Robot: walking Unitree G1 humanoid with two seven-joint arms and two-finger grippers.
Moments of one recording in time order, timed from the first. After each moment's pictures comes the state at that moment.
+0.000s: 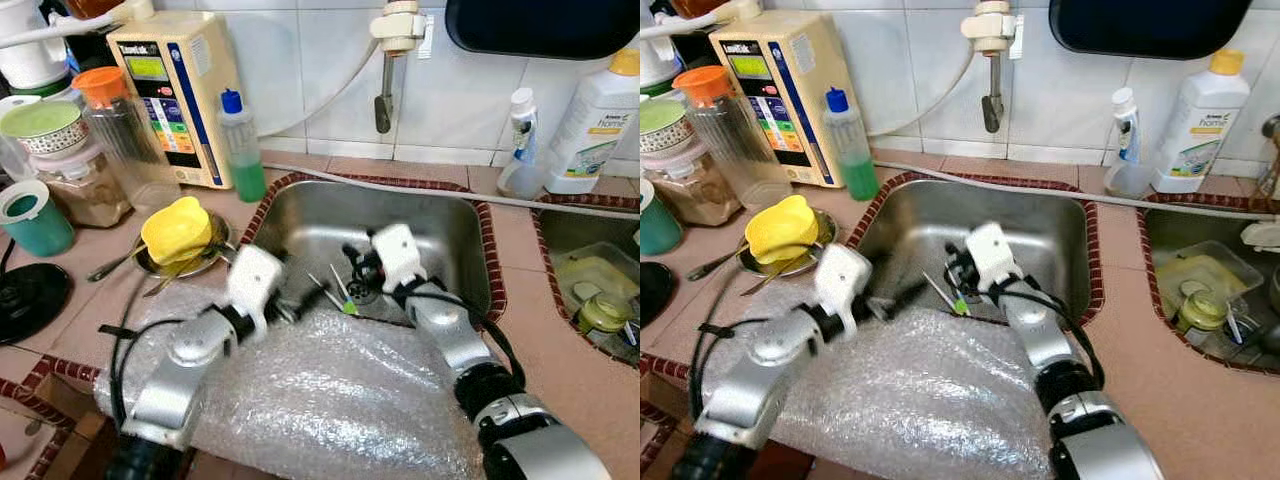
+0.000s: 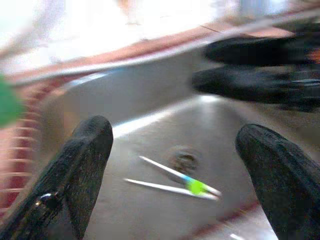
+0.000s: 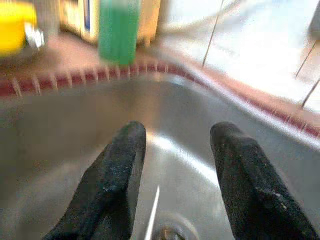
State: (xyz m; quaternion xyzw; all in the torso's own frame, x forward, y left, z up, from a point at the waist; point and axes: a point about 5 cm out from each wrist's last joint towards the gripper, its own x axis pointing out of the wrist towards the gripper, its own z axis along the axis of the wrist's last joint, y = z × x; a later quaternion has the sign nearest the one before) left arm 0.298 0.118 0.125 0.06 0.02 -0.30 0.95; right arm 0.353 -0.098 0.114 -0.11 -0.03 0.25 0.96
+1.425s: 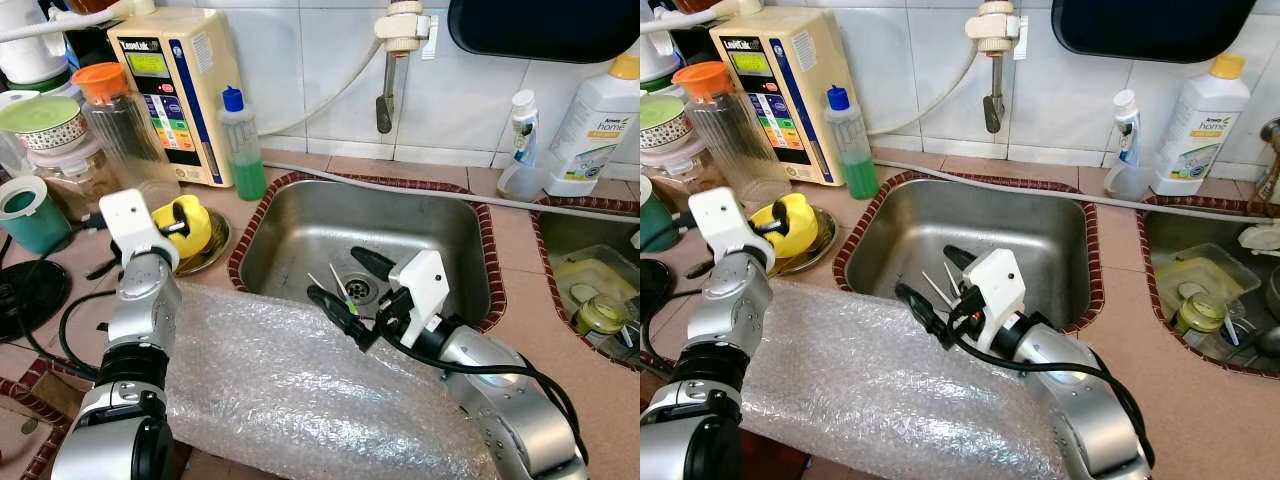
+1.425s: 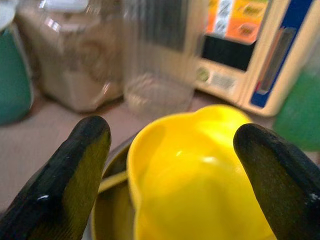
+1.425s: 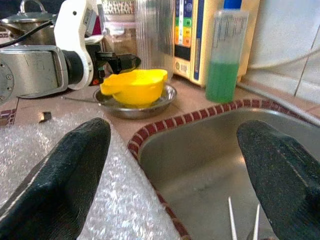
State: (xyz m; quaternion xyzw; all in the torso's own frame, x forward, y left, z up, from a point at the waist) left arm 0.363 0.228 0.132 -0.08 0.04 0.19 0.98; right arm 0.251 -0.090 0.157 0.00 -0.02 0.41 0.91
